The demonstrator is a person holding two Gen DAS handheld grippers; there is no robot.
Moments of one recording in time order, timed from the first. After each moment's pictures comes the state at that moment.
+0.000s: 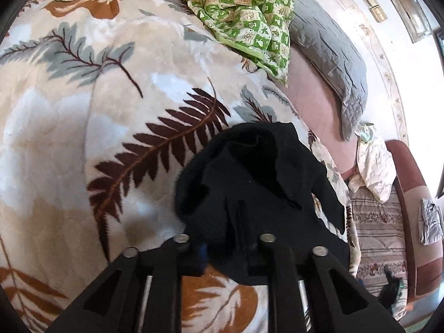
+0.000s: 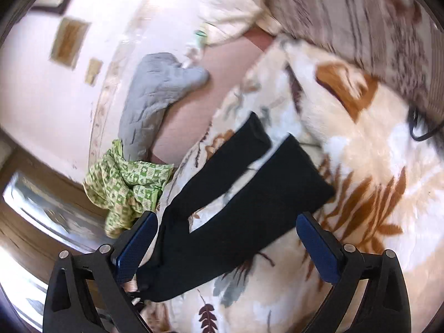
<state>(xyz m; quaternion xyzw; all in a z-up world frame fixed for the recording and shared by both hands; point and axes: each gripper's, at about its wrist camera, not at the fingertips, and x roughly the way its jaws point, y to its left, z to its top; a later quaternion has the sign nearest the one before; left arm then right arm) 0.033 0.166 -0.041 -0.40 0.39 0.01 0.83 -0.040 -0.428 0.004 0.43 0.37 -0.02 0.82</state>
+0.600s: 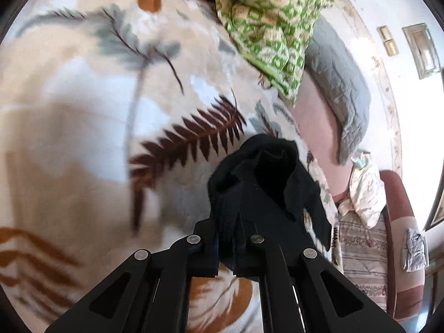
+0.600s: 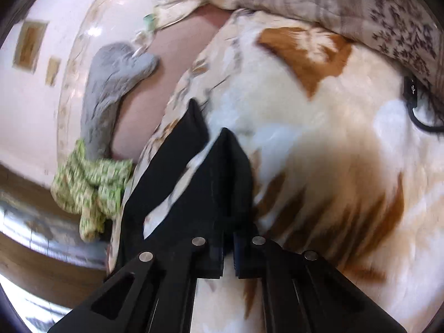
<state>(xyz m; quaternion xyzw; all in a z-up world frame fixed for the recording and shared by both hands) -0.017 0.192 -0.043 -0.47 0.35 0.04 0.81 -0.030 -0.433 -0.035 0.40 0.43 -0.03 0.81</state>
